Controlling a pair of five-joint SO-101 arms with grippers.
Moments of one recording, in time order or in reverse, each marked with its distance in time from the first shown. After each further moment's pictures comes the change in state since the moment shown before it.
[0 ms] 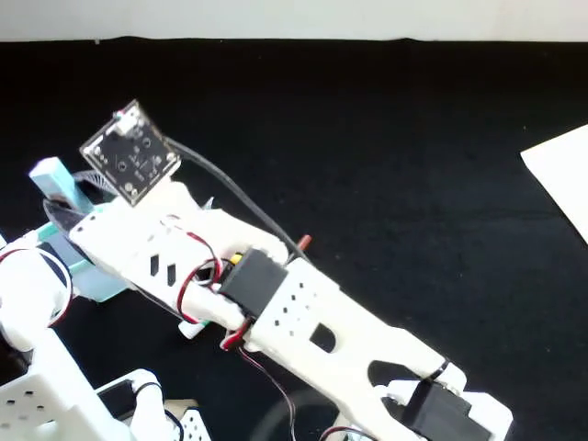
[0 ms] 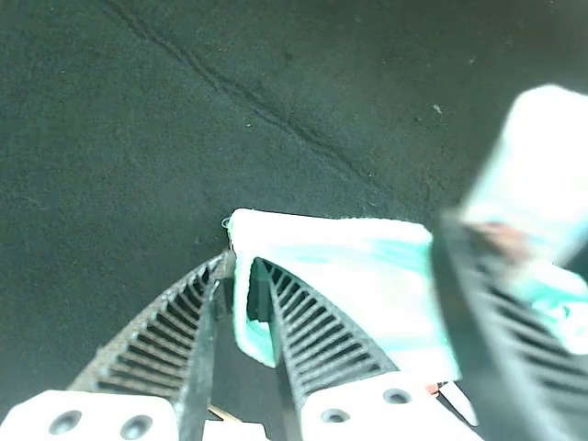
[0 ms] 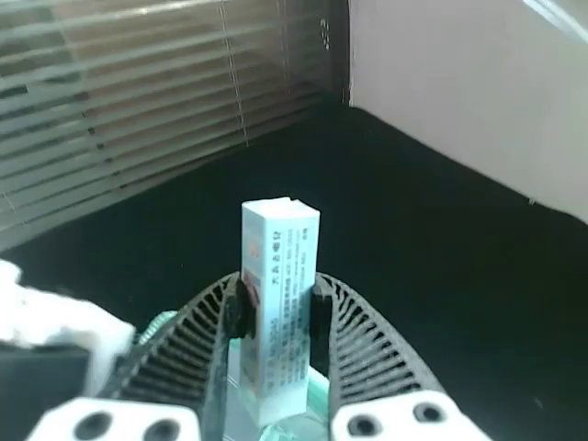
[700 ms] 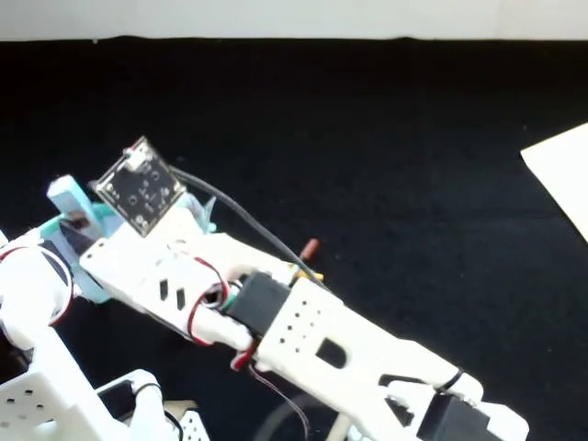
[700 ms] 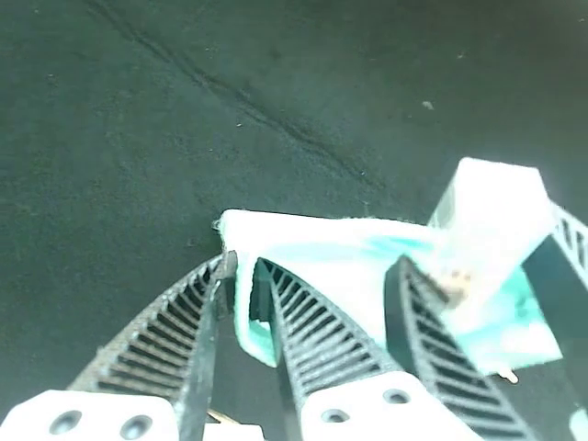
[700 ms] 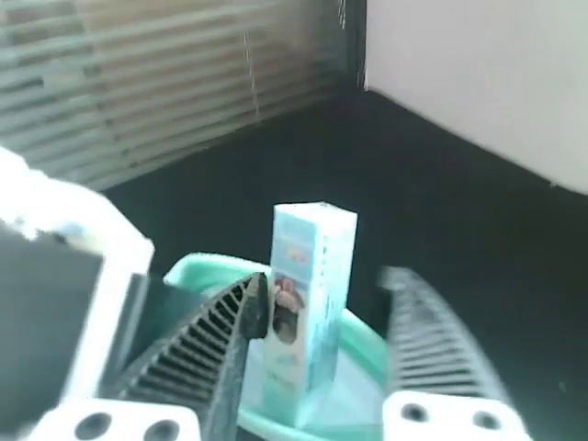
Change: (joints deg) left arm 0.3 0.0 0.1 0.0 0.0; right arm 0.1 -4.4 11.2 -4.0 0.0
